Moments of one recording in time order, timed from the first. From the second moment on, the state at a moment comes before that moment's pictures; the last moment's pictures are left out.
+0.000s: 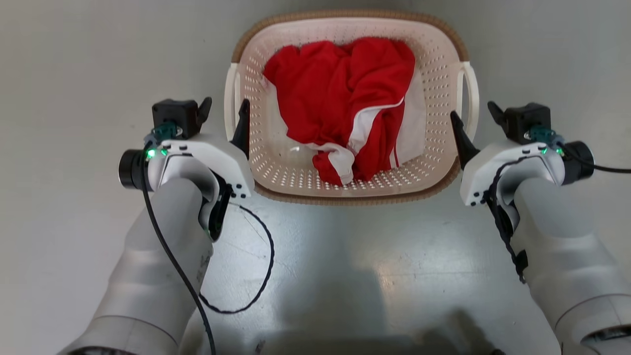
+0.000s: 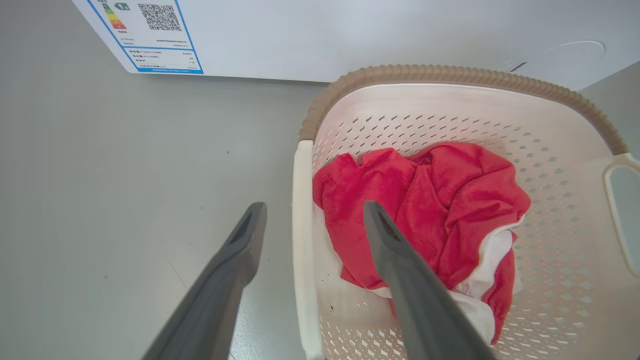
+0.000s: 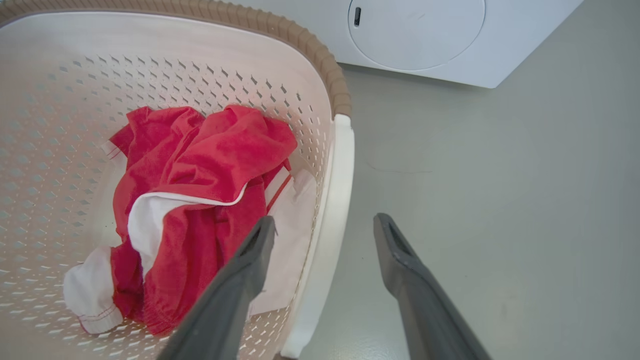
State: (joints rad) left arm -0.87 0.03 -0.28 1.01 -0.38 -0.03 -0.26; right arm -0.90 -0.09 0.04 1.16 -0.03 0.12 -0.24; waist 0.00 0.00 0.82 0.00
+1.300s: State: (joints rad) left arm -1.04 0.03 -0.33 1.16 -0.34 -0.03 -0.26; right arm -1.01 -0.07 0.10 1.18 0.03 0.12 -0.25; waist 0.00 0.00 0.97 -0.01
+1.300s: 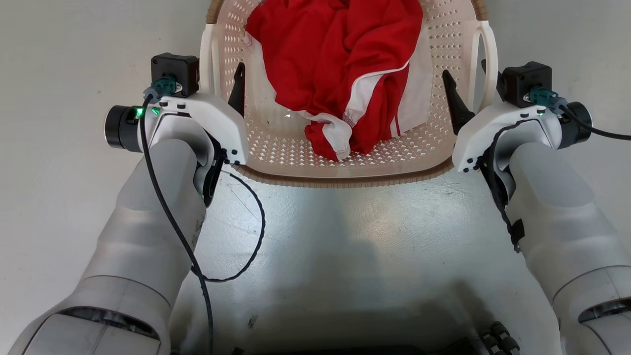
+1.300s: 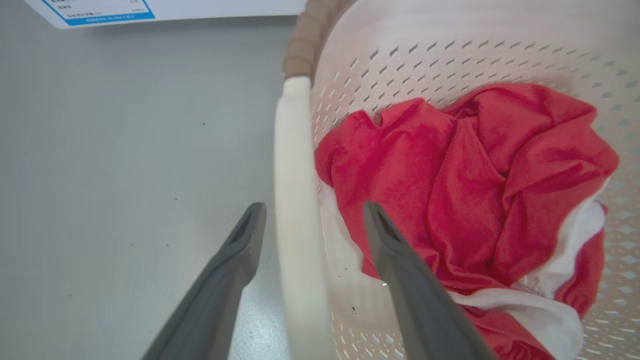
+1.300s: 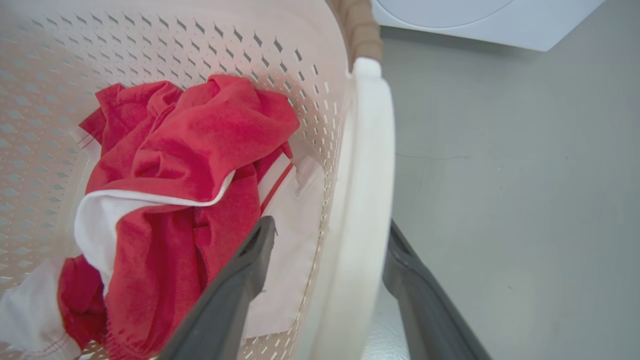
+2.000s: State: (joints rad) left arm -1.05 0.03 -0.34 1.17 -0.34 -0.02 -0.26; right arm -1.01 -0.07 0.20 1.18 0.14 0.12 -0.25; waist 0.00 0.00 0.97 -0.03
